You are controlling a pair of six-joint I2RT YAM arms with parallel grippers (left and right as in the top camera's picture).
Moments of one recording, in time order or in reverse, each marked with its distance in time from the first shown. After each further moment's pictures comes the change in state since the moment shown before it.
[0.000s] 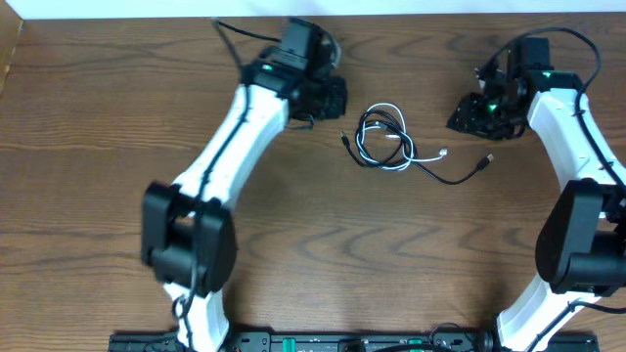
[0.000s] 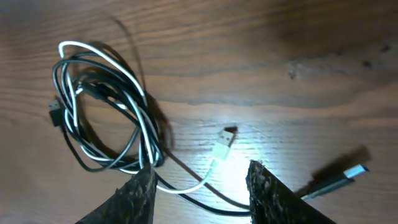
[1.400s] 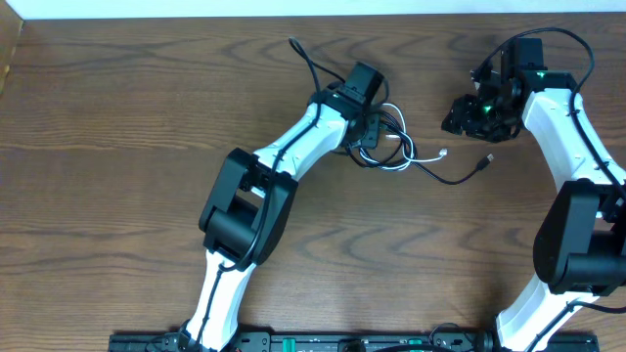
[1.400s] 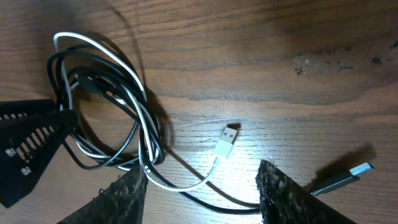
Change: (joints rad) left arm -0.168 0.241 0.000 0.125 -0.270 0.004; right arm 0.024 0.000 -0.002 -0.007 0.025 -0.005
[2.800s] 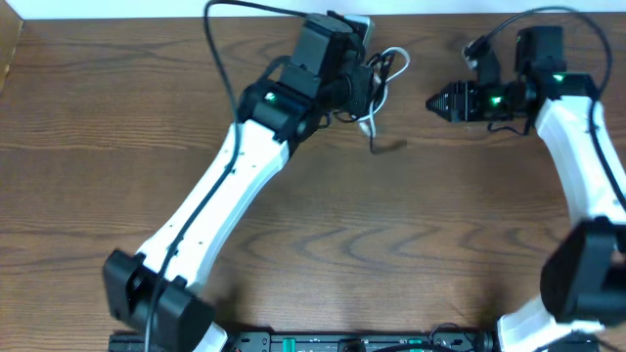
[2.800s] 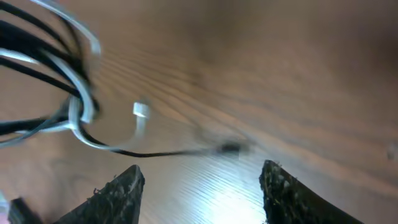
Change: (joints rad) left arm 0.038 -0.529 -0.037 0.011 0.089 0.137; right arm 0.000 -0.165 -0.006 0.095 -0.345 -0.204
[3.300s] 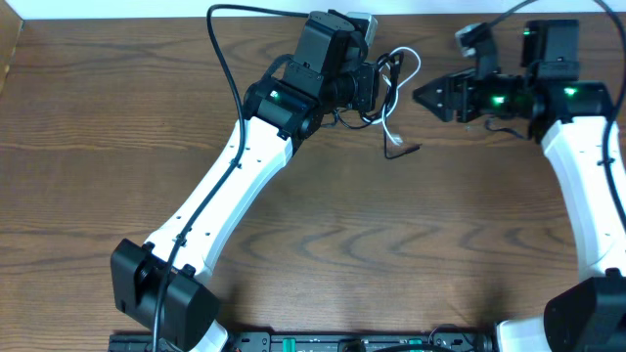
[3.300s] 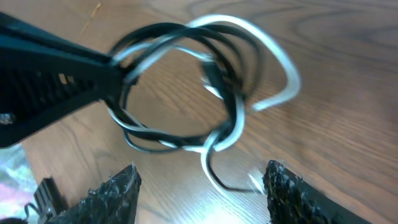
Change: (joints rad) left arm 0.000 0.034 -0.003 0.049 0.069 -0.115; right arm 0.074 -0.138 0.000 0.026 -0.095 -0.014
